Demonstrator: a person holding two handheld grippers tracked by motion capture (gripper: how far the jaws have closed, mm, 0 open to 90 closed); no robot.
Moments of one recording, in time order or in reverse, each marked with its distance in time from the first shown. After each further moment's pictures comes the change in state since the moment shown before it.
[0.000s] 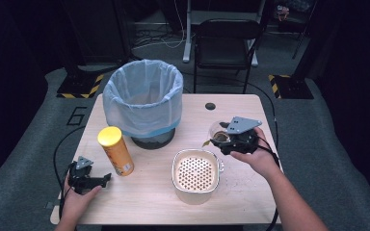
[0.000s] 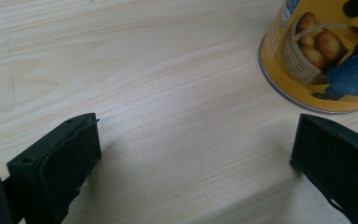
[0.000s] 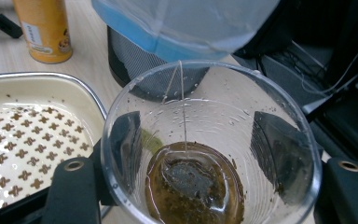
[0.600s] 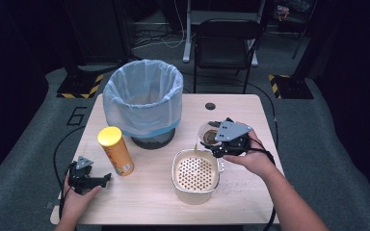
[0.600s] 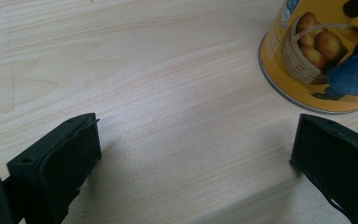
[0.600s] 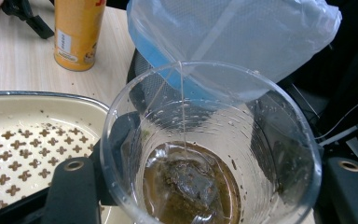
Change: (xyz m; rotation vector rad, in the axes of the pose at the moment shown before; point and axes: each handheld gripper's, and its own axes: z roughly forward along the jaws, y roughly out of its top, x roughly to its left) left arm 0.000 0.000 0.000 0.001 0.000 0.000; right arm 0.021 0.026 0.000 -0.069 0.024 -0.200
